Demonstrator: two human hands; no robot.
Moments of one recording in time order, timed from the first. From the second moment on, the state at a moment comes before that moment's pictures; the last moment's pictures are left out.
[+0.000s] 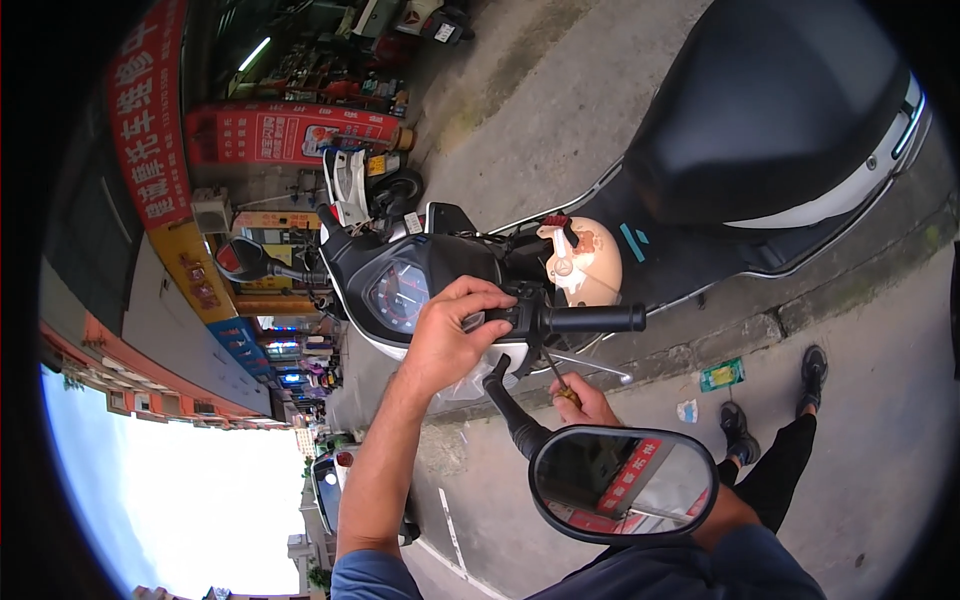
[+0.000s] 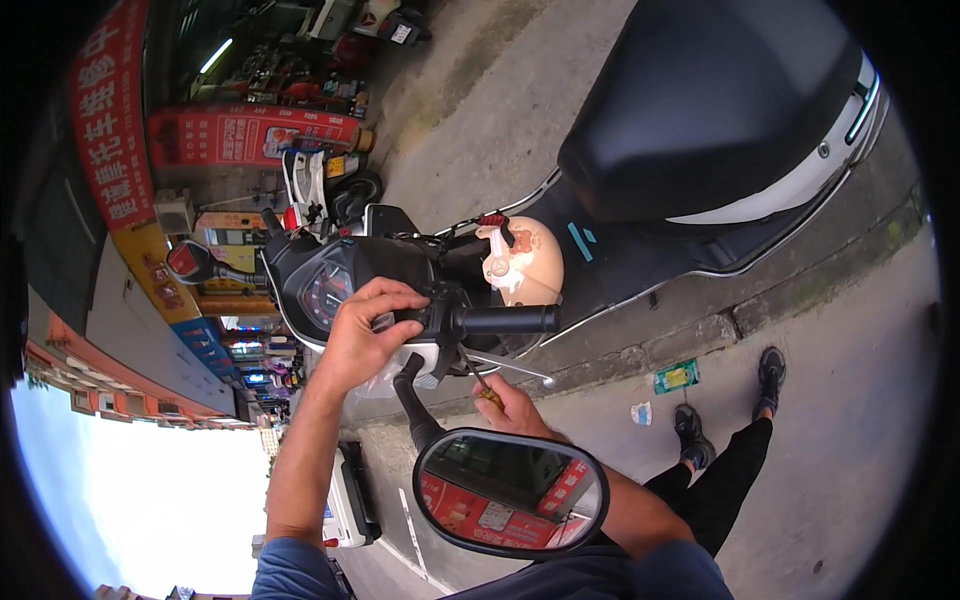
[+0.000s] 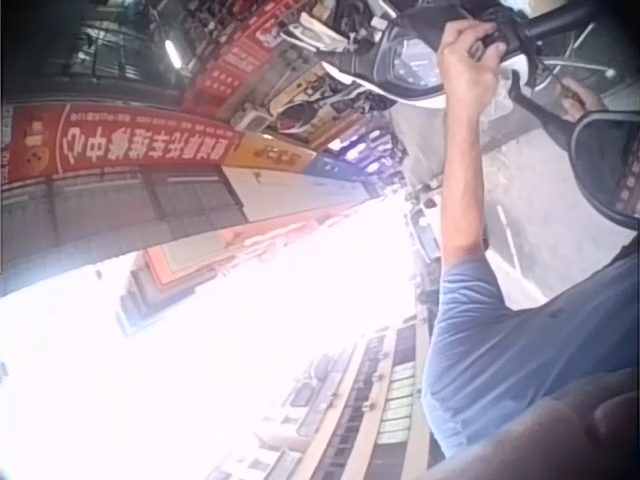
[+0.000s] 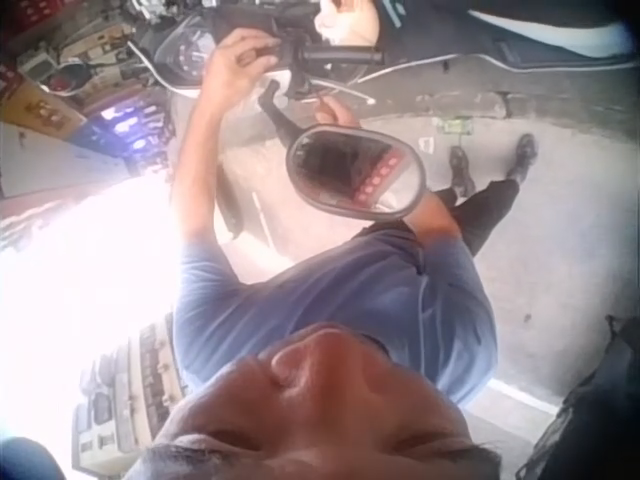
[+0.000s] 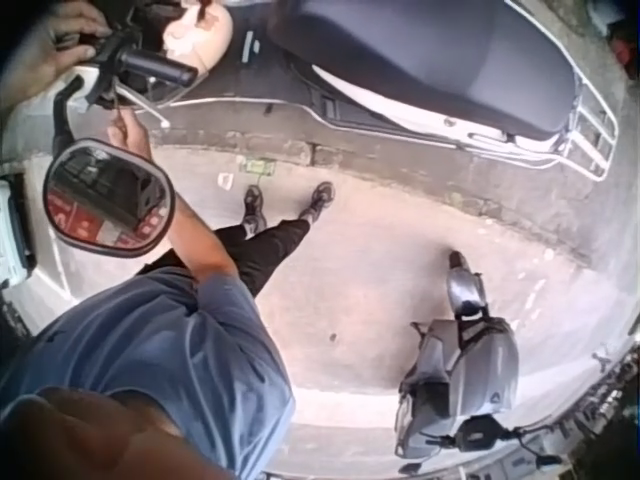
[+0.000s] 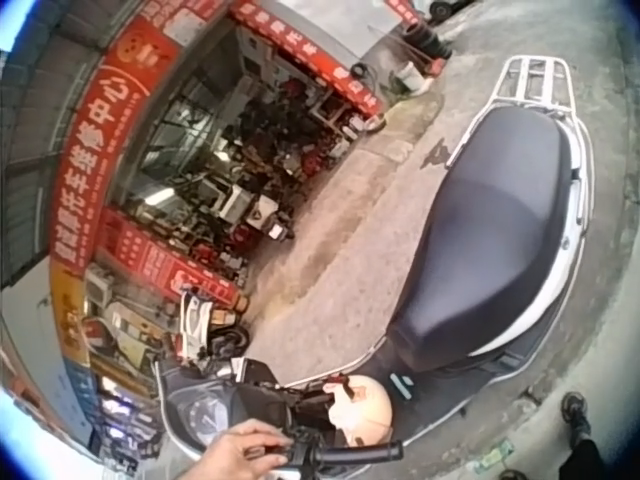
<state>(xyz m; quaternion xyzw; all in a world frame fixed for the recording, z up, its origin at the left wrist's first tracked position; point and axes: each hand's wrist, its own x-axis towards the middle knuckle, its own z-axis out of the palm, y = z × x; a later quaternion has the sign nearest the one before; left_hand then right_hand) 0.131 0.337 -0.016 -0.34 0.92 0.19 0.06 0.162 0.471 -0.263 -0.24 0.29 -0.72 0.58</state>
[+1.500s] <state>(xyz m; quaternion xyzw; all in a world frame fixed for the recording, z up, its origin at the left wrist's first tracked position) 0.125 0.340 -0.013 -0.30 0.94 0.18 0.04 0.165 0.542 -0.330 -0.07 0.25 -0.60 0.76</state>
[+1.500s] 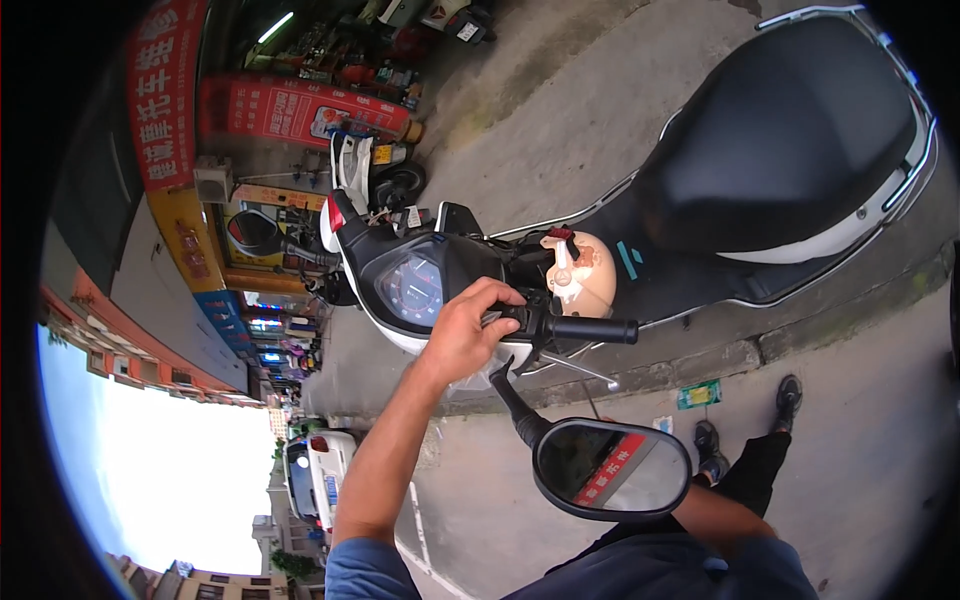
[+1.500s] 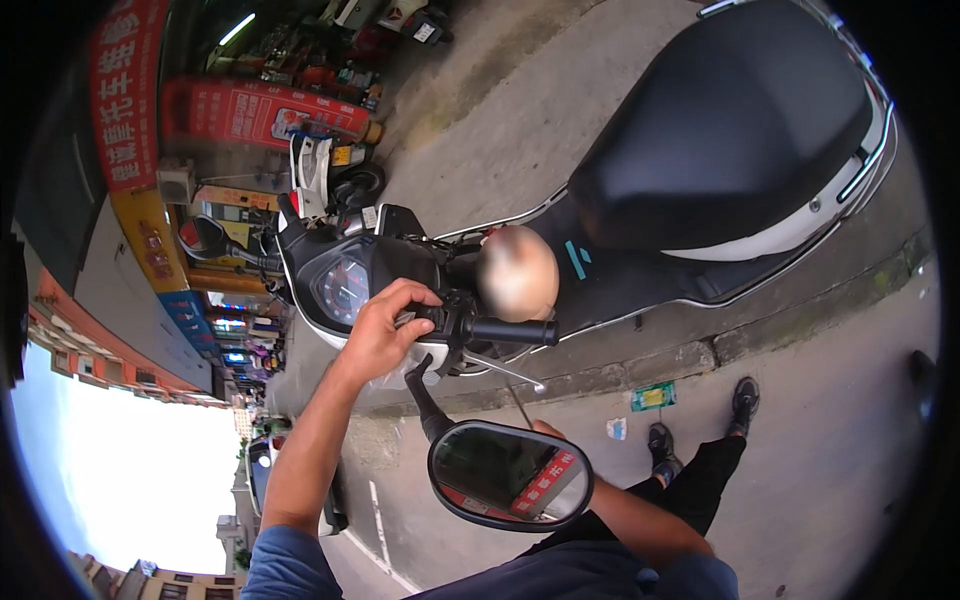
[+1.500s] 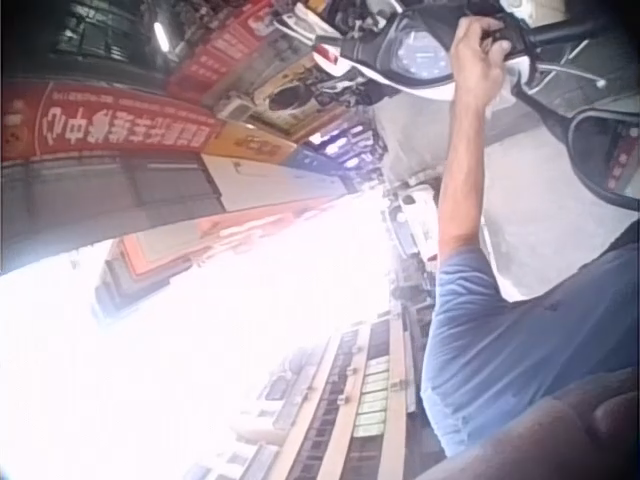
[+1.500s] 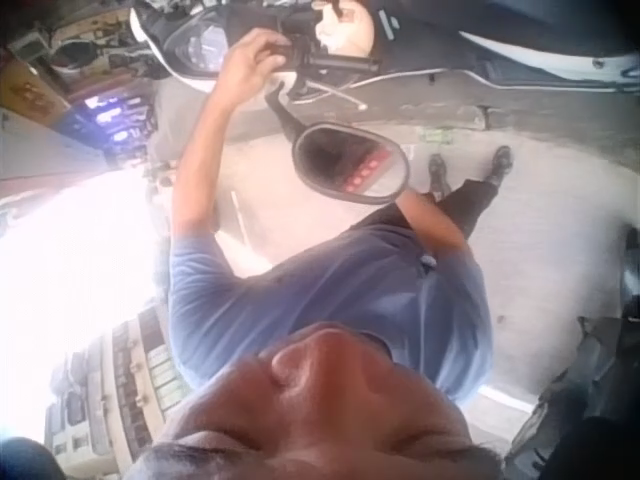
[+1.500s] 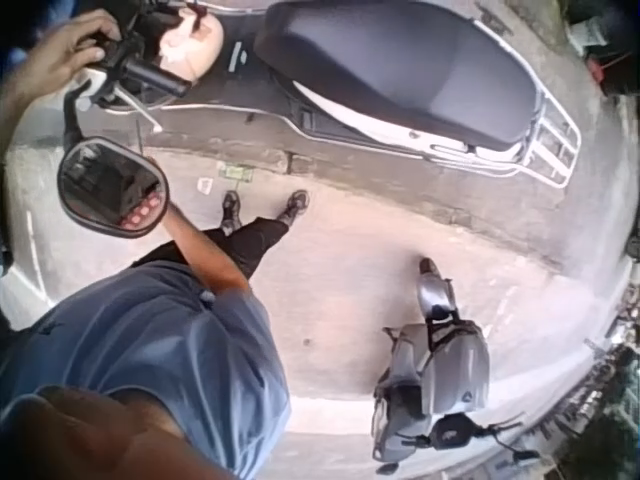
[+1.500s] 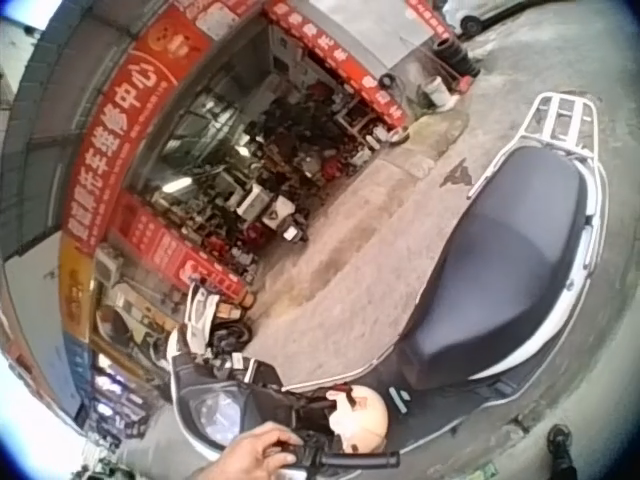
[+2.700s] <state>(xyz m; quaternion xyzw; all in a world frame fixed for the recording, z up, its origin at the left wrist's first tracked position) 0.238 0.442 -0.055 -0.46 0.40 0.59 -0.53 -0.006 0.382 -0.050 -0.75 0.56 -0.25 0.24</state>
